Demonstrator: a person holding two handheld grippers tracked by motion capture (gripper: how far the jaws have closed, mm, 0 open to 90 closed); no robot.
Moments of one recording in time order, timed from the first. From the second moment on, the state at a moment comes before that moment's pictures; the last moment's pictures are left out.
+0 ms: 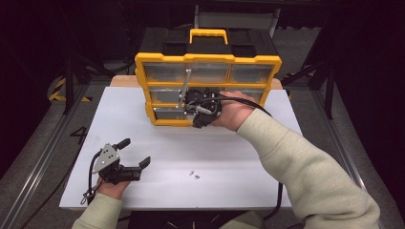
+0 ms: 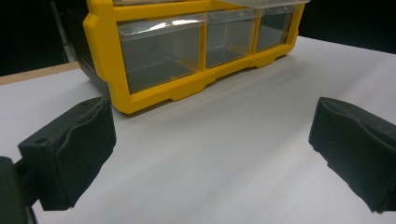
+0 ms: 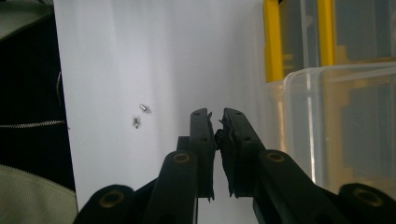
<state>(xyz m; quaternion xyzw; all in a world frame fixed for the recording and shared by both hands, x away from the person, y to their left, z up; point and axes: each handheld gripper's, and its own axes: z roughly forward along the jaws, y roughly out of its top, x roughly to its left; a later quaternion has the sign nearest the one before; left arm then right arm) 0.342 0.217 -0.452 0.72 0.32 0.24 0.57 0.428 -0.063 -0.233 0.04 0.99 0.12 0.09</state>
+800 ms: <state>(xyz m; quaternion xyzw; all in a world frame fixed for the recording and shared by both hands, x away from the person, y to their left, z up) 0.343 0.217 -0.453 0.72 0.32 0.24 0.57 0.484 -0.065 -0.217 0.10 0.98 0.11 0.11</state>
